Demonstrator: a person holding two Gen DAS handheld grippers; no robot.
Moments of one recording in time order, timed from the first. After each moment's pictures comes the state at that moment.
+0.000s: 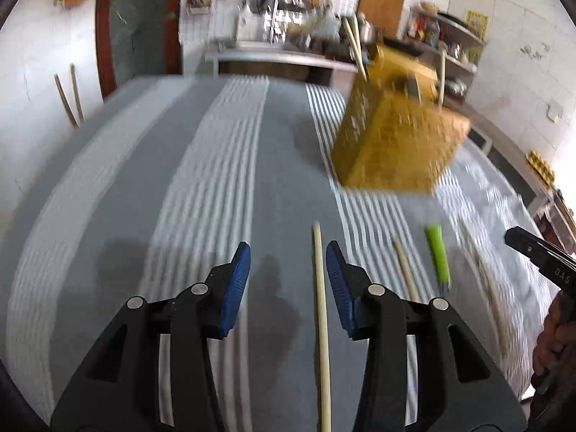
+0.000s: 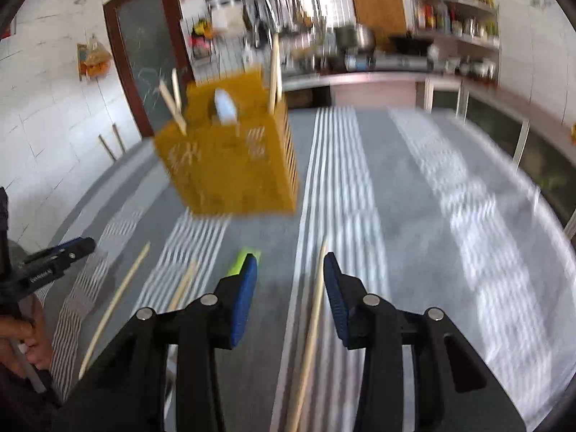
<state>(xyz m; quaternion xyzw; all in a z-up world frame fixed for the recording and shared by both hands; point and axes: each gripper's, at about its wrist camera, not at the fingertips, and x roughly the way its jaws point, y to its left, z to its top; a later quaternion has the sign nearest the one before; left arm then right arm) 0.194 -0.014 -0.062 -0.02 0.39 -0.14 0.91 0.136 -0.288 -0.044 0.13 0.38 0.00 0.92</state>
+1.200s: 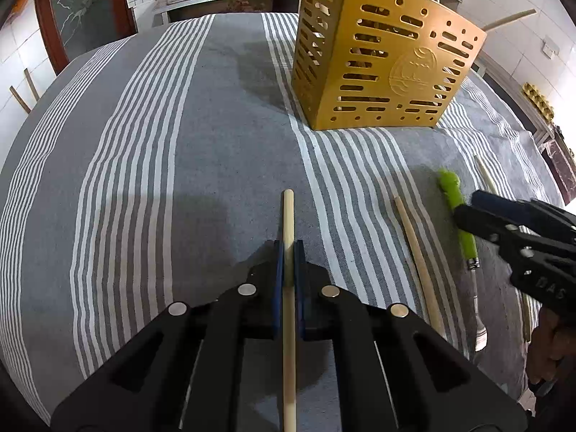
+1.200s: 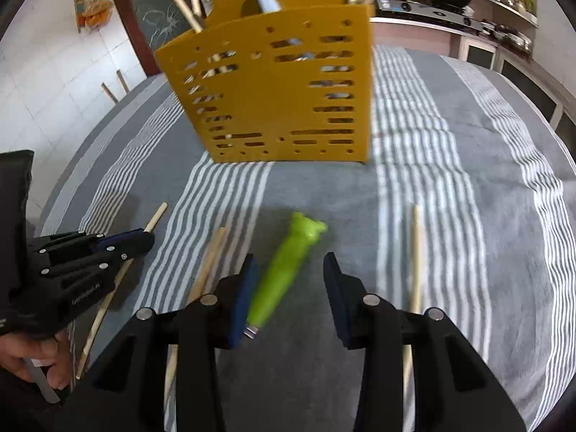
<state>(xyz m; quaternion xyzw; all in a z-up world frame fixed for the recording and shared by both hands) 0.255 -0.071 -0.100 0.06 0.49 -0.18 0.85 0.210 -0.225 -0.081 0.10 0.48 0.03 0.87</state>
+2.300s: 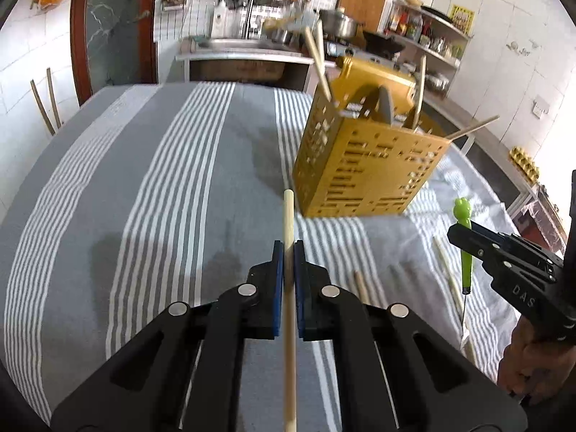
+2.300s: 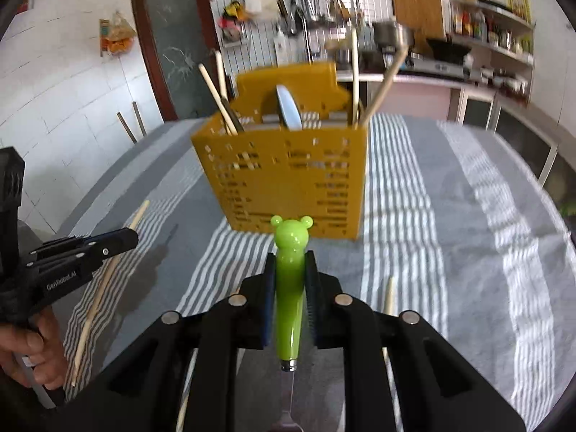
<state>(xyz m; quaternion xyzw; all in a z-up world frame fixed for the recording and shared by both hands) 0.232 -0.053 -0.024 -0.03 0.39 -0.18 0.90 0.160 -0.231 -0.003 0.08 0.35 0.04 0.93</state>
